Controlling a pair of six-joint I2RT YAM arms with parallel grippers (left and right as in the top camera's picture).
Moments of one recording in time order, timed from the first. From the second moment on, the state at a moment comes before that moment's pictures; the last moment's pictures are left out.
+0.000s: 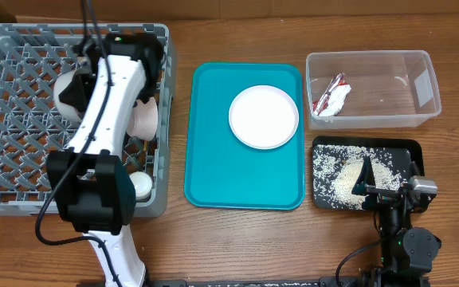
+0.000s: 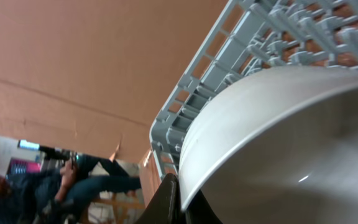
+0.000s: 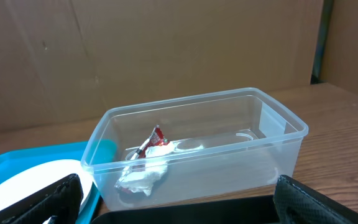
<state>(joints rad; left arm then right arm) -0.10 2.04 1.86 -1.60 -1.22 -0.81 -0.16 0.01 0.02 -0.03 -0.06 0.12</state>
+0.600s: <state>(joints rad) -0.08 2.04 1.69 -1.33 -1.19 -0.73 -0.16 0.01 0.02 -0.03 -0.06 0.12</state>
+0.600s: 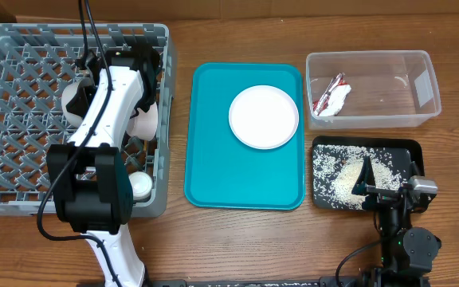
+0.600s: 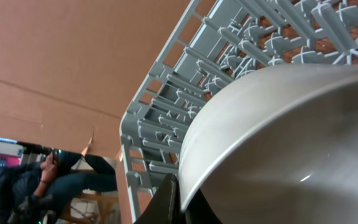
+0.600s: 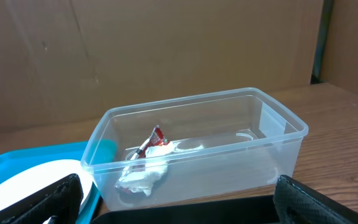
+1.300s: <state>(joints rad) -0.14 2.04 1.65 -1.30 -1.19 -0.65 -0.16 0.01 0.02 -0.03 -0.06 0.12</state>
